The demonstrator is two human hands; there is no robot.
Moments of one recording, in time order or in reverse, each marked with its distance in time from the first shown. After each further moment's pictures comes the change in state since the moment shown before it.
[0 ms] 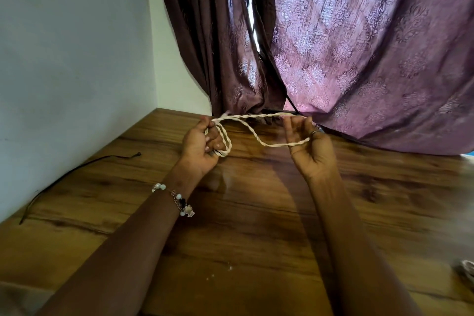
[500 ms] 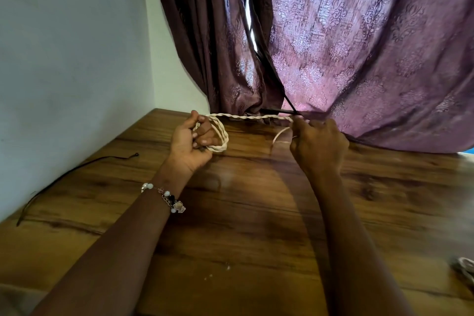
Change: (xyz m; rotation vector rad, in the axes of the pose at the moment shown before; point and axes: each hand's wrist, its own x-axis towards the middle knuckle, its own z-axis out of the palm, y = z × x) left_hand -0.012 0.016 0.000 -0.163 -0.187 -0.067; right_hand -0.011 -0.011 -0.011 -2.502 0.217 -1.324
